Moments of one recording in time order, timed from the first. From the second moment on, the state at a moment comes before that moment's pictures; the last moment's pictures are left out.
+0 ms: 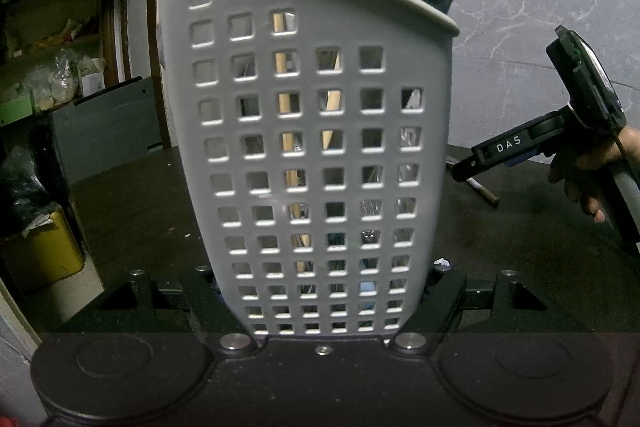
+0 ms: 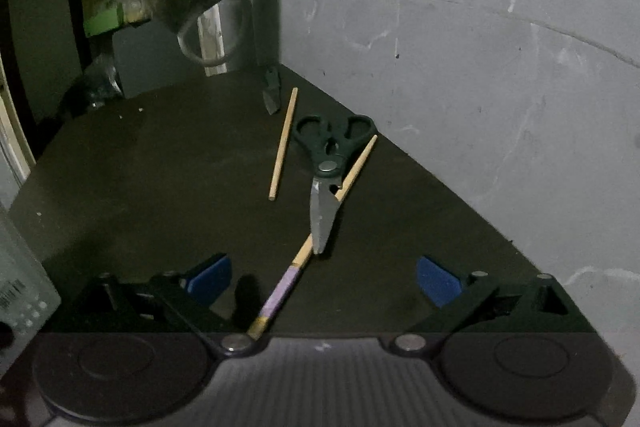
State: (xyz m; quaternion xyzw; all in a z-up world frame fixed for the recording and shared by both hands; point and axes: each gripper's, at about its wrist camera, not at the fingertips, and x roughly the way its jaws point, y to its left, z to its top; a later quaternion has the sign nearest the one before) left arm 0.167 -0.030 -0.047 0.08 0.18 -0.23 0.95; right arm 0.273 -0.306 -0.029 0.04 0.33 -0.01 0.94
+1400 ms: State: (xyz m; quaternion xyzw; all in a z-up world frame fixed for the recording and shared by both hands) left arm 0.166 -0.032 -0.046 0.09 0.18 -0.22 0.95; right arm 0.375 -0.293 -0.025 0.05 0.34 0.03 0.94
